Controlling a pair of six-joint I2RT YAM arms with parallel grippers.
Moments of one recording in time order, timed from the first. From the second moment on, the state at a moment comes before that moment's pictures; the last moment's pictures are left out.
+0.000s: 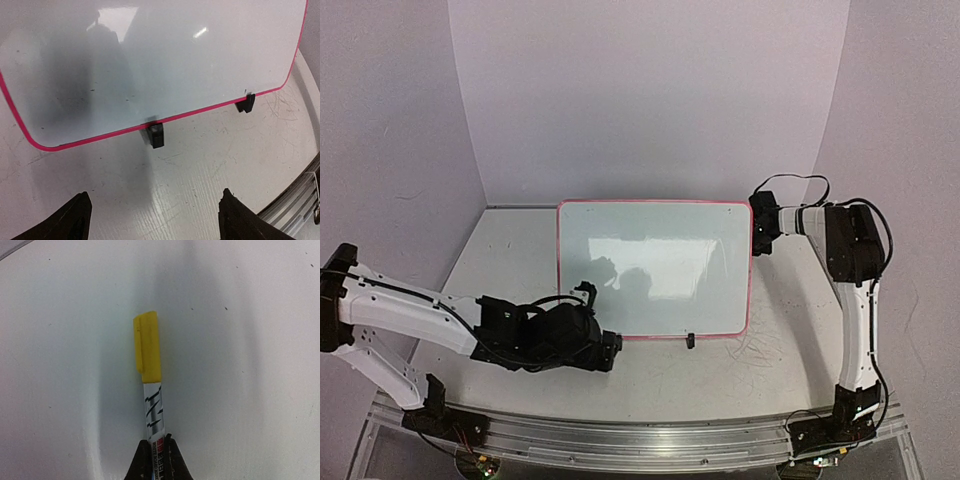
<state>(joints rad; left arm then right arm) -1.33 1.43 0.85 -0.34 -0.47 -0.93 0.19 2.31 1.72 -0.39 0.01 0.23</state>
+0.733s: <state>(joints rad) -0.46 1.05 0.53 0.00 0.31 -0.67 0.12 1.31 1.13 -0.36 0.06 0.25</state>
